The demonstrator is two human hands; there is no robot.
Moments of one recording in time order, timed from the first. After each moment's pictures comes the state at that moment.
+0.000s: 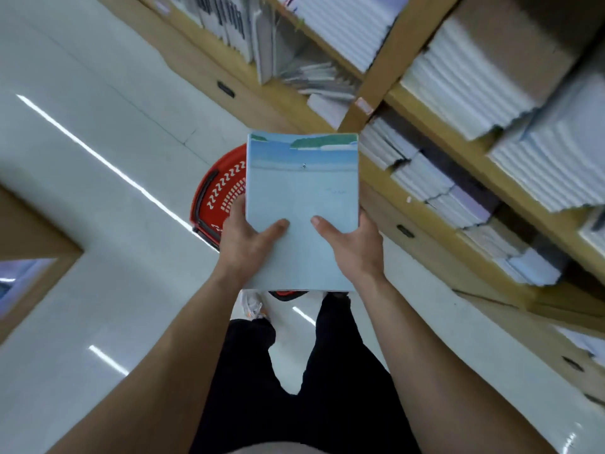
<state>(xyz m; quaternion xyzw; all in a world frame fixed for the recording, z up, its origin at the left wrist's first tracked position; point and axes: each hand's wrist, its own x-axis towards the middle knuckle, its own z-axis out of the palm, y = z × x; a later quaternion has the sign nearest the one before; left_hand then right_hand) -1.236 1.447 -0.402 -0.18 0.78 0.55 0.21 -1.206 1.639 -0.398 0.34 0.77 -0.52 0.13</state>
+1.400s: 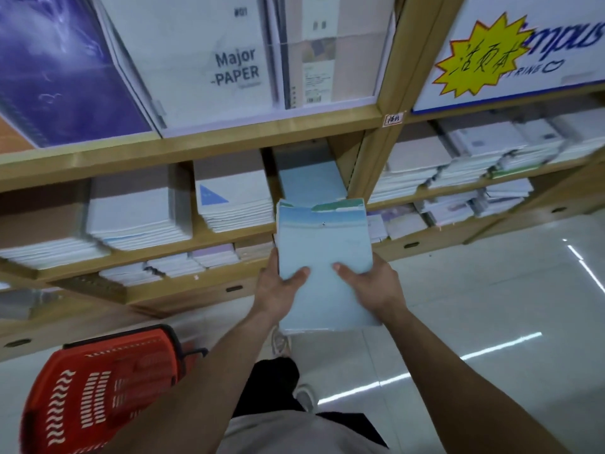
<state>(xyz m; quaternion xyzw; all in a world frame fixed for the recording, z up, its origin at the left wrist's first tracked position) -0.928 1.979 -0.264 0.23 0.74 0.51 0.38 -0.752 2.084 -0.227 0.58 0.65 -0.47 -0.15</state>
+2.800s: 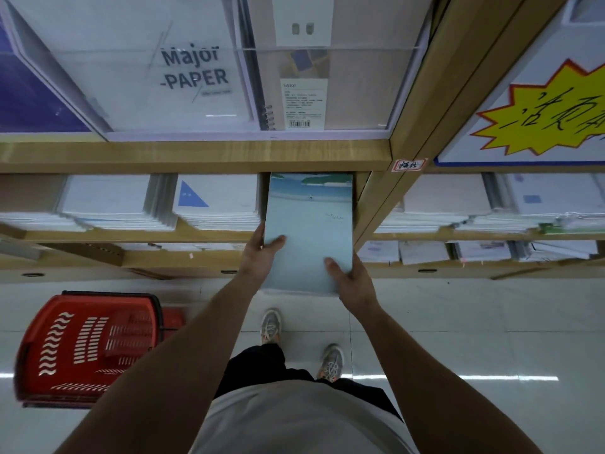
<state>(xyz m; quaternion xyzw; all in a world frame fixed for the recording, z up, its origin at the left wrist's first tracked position) -0.978 2.119 -0.305 0.05 0.73 0.56 0.38 -0.792 2.227 -0.324 0.47 0.63 -0.62 -0.09</state>
